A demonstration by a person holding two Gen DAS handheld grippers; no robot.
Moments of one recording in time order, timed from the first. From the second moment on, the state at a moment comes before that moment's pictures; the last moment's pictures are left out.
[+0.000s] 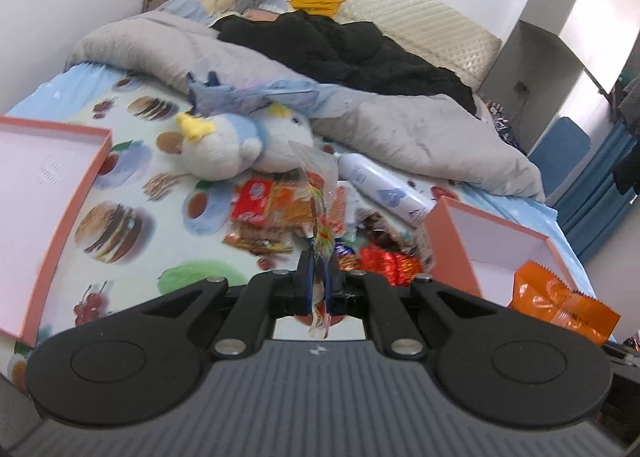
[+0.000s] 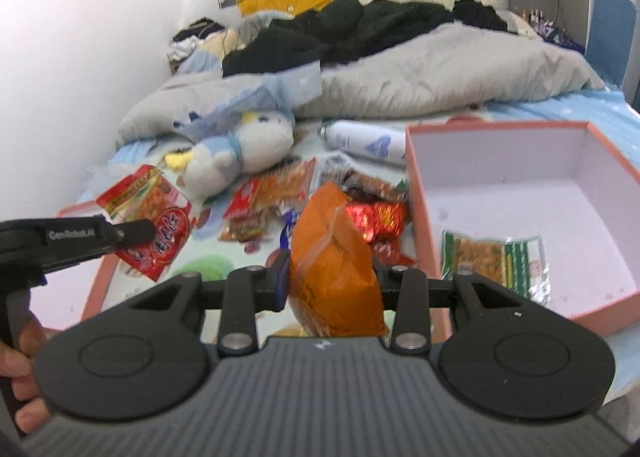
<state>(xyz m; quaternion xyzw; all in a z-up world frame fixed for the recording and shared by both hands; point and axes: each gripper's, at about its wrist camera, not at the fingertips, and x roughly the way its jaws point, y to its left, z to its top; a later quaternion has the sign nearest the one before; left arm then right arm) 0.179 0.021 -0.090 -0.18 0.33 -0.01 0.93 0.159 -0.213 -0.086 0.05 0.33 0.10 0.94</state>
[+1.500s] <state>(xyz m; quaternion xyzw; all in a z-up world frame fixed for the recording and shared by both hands) 0.324 -0.241 -0.071 -0.05 0.40 -0.24 0.88 0.238 -0.399 -0.091 0.10 0.35 -0.02 0.93</state>
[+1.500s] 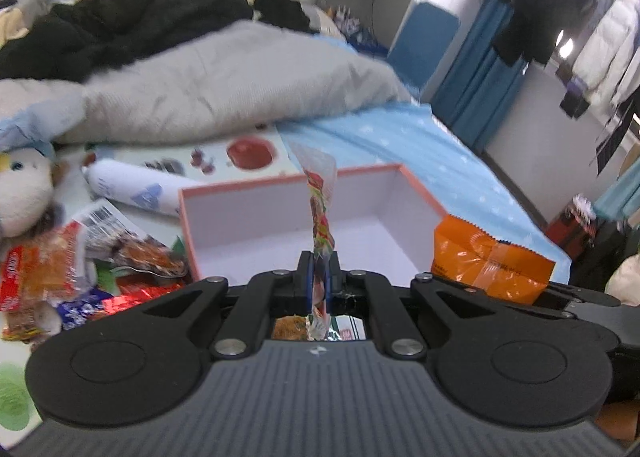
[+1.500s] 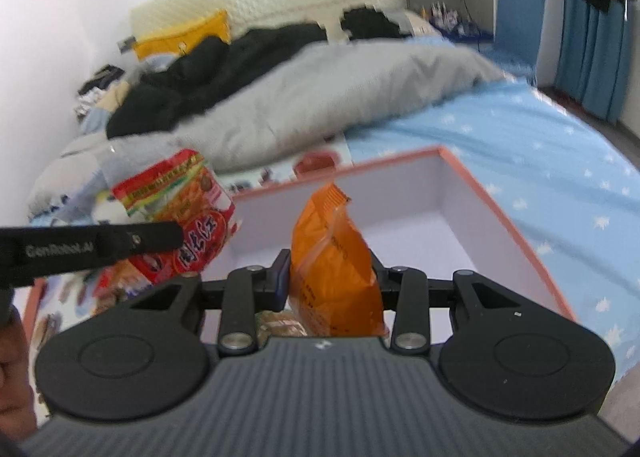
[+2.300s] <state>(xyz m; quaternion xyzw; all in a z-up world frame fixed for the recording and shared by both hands) 0.360 -0.272 -0.125 0.00 0.45 -0.24 0.86 0.268 -0.434 -0.150 0.14 0.42 -0.06 0.90</state>
